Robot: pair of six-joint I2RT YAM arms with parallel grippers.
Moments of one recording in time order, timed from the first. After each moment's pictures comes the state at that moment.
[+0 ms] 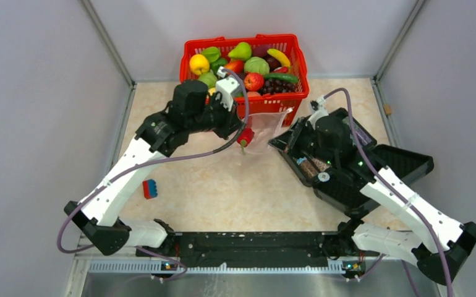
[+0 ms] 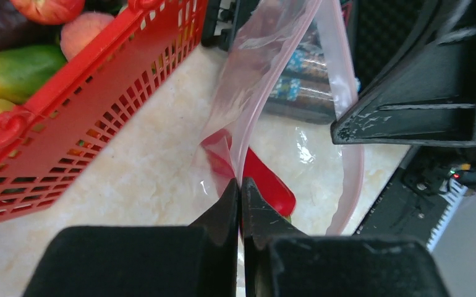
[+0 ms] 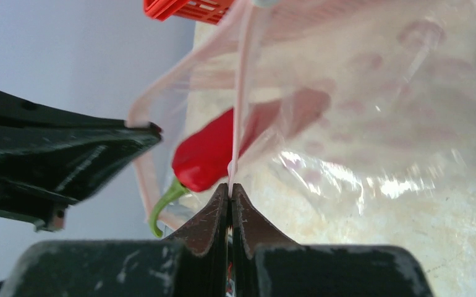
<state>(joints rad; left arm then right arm) -0.68 1.31 1.52 -0.68 0.25 -0.04 0.74 1.00 1.04 -0.39 0.02 0.98</state>
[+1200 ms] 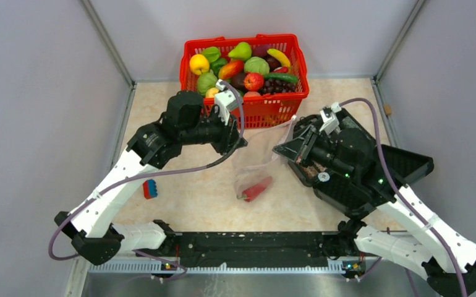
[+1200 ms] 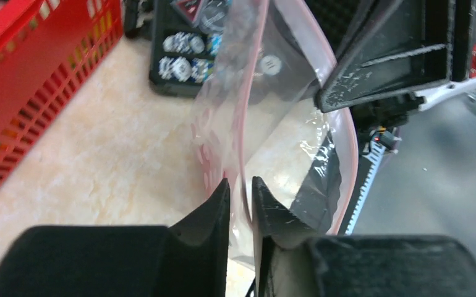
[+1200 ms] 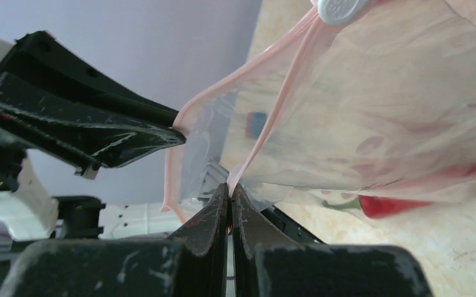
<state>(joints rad) -0.73 1.22 1.54 -0.76 0.42 -0.10 0.76 0.80 1.00 -0.36 -0.14 0.97</state>
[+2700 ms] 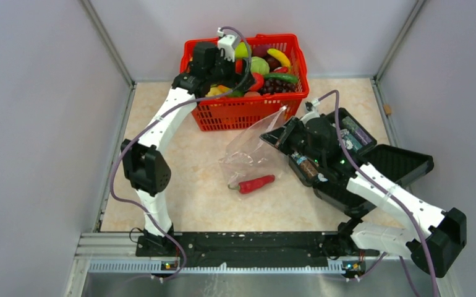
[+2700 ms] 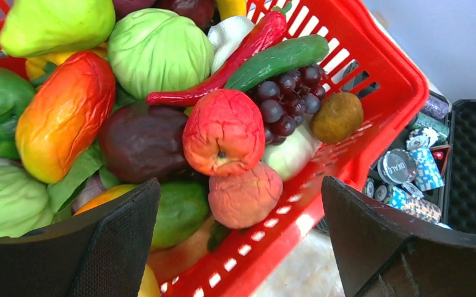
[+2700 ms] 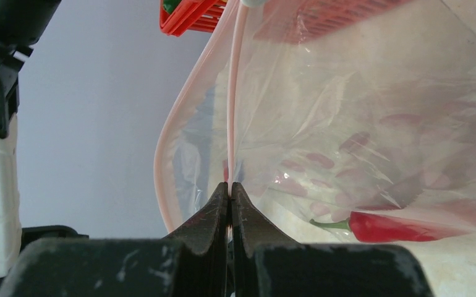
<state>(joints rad) -0.40 1.87 1.91 -0.40 0.36 -0.11 0.73 1.07 0.93 -0.14 0.01 1.10</state>
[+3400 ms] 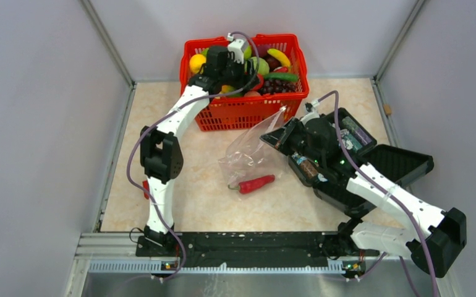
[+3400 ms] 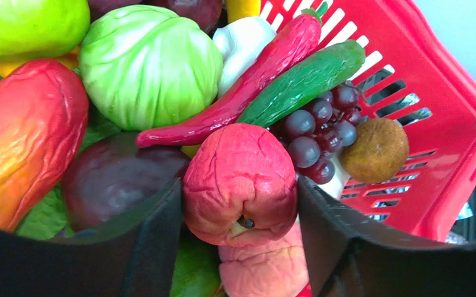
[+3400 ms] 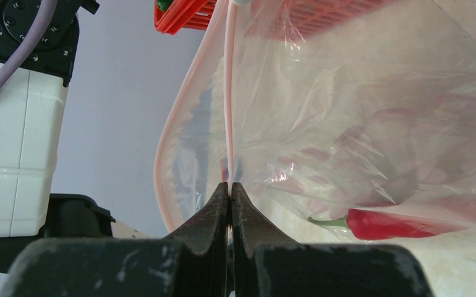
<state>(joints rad) -0.40 2.12 2.03 -0.29 0.37 -0.17 0.73 1.07 0.93 -0.15 0.01 1.10</state>
